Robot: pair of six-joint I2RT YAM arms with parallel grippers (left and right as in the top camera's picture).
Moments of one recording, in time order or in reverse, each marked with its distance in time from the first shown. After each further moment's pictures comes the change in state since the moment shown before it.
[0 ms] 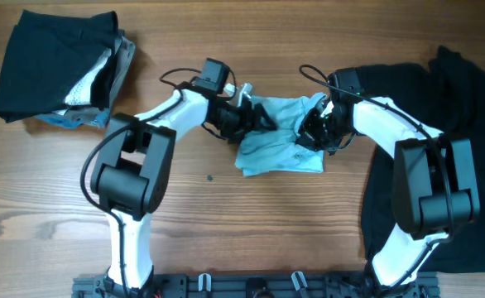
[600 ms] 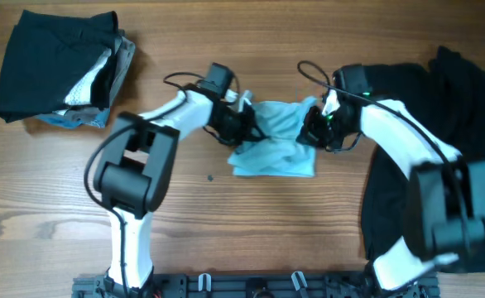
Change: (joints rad) left arm 0.021 0.009 0.006 -0.079 -0.068 0.037; right arm 0.002 -0.181 -0.007 -0.063 -0.026 -0.172
